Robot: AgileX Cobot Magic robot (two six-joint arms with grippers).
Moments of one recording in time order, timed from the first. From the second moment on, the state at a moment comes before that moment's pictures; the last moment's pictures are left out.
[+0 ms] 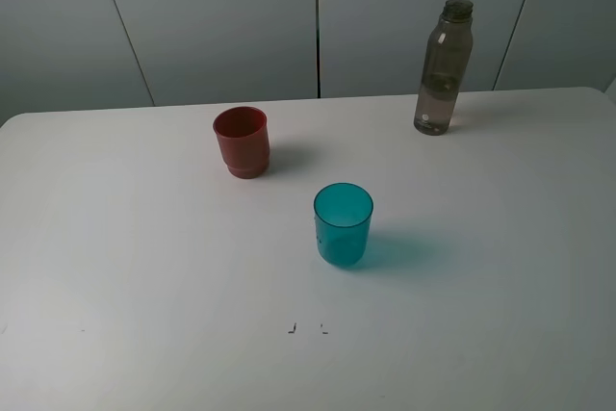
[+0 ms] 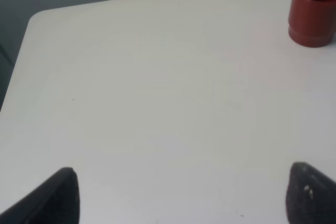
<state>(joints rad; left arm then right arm) -0.11 0.00 -0.51 0.10 1.08 0.00 0.00 0.00 -0.51 -0.02 1.10 0.05</state>
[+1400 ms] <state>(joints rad) -0.11 0.00 -0.51 0.10 1.08 0.00 0.00 0.62 -0.54 0.12 0.47 -0.01</state>
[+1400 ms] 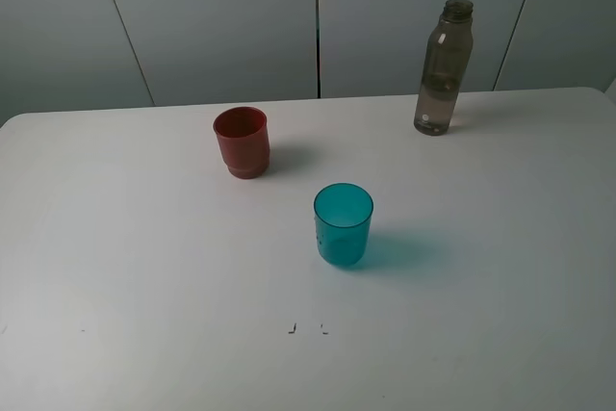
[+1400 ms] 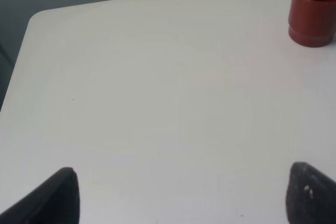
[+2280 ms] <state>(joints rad) -0.11 0.00 -0.51 0.10 1.08 0.00 0.17 1.74 -0.46 -0.13 -0.73 0.07</state>
